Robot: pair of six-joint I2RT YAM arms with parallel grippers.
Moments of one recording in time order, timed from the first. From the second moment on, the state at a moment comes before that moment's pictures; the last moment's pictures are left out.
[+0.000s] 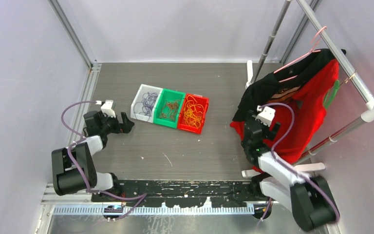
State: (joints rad) left arm 0.28 1.35 0.43 0.30 0.60 0.09; right arm 0.33 0.90 0.25 0.37 0.98 0.15
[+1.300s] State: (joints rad) left arm 0.14 1.25 0.25 0.74 0.36 -0.02; right arm 0.10 1.56 0.29 0.98 0.52 0.15
